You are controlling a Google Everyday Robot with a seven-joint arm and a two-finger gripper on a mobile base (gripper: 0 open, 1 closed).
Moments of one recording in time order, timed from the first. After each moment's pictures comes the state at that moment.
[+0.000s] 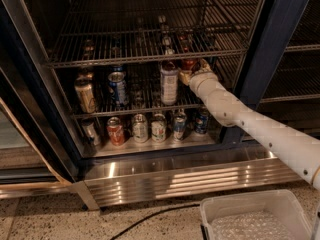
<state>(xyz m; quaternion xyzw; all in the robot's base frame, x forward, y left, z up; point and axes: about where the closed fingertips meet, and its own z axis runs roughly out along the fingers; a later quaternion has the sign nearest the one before) 0.830 -0.132 0.763 -0.17 0.70 0.03 0.69</state>
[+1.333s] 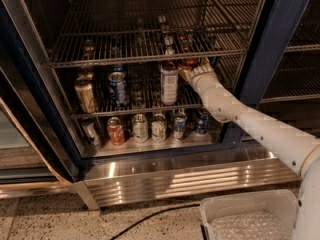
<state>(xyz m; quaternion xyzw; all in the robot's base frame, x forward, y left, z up) 0.857 -0.146 0.762 -0.16 0.69 -0.01 0.70</state>
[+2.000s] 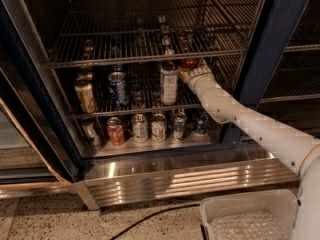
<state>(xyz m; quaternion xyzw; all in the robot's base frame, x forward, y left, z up) 0.855 -0.131 0.755 -0.17 0.70 0.00 0.70</state>
